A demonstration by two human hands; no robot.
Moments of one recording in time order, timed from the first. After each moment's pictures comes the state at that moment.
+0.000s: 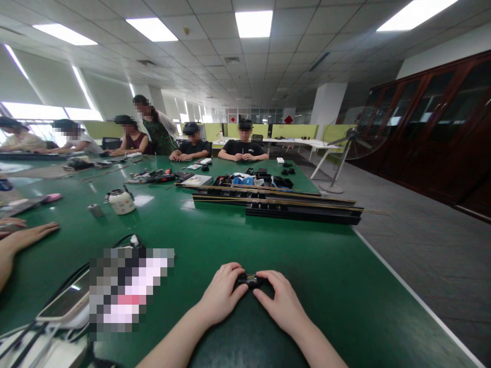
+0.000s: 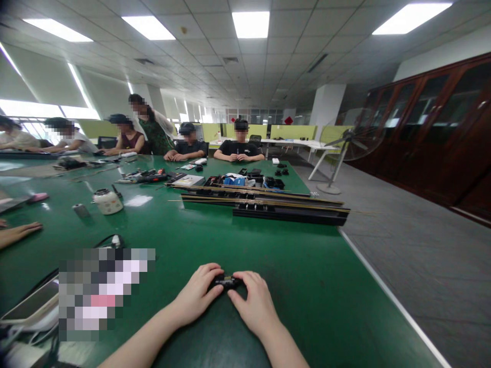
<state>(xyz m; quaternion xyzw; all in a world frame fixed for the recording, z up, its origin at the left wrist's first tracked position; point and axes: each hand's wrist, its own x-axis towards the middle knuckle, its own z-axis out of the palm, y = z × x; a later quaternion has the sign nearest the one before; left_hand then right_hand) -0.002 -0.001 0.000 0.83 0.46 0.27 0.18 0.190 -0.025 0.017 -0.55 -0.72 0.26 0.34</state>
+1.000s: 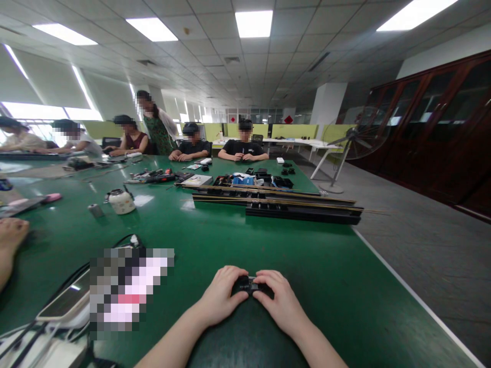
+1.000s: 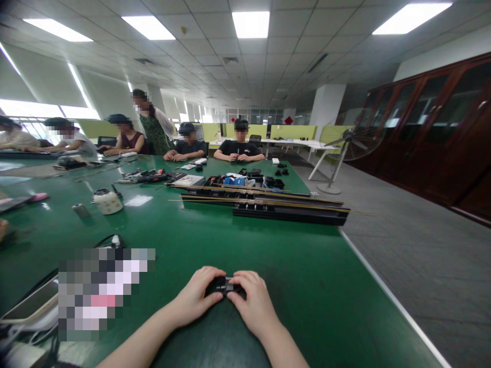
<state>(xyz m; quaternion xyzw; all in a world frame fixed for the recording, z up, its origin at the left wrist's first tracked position) -0.003 -0.003 0.005 0.84 0.42 0.28 0.21 0.192 -0.024 0.018 -0.52 -0.74 0.27 0.34</state>
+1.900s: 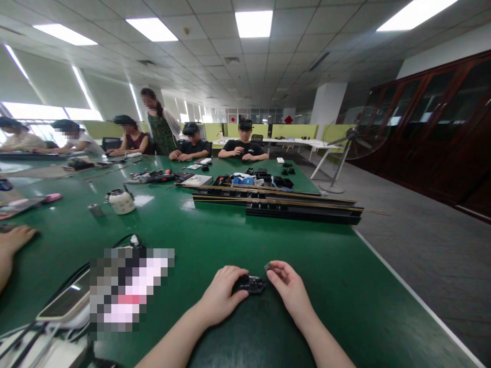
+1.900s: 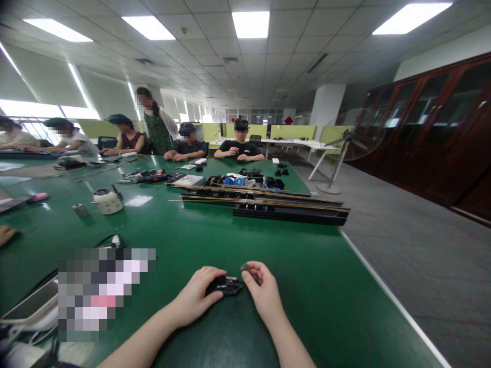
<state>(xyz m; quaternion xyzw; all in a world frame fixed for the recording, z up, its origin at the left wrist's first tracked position) -0.003 -0.003 0.009 0.83 0.43 0.27 0.22 0.198 -0.008 0.006 -0.49 -0.48 0.46 0.56</state>
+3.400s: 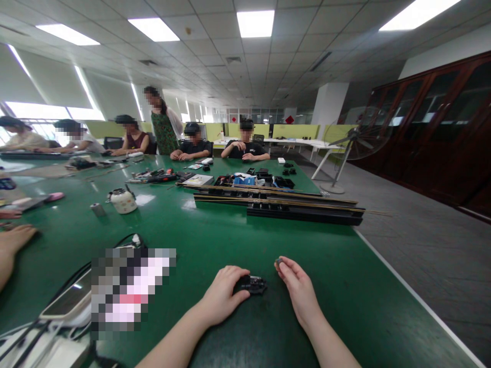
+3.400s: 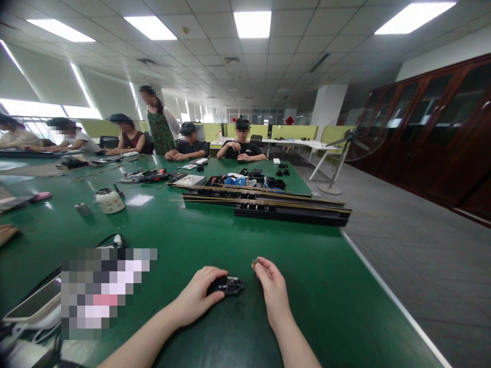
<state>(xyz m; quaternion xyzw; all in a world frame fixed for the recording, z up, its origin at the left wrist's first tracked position) -0.006 -0.003 0.010 0.83 0.43 0.27 0.22 0.204 -0.003 0.004 -0.49 -0.33 0.51 0.62</state>
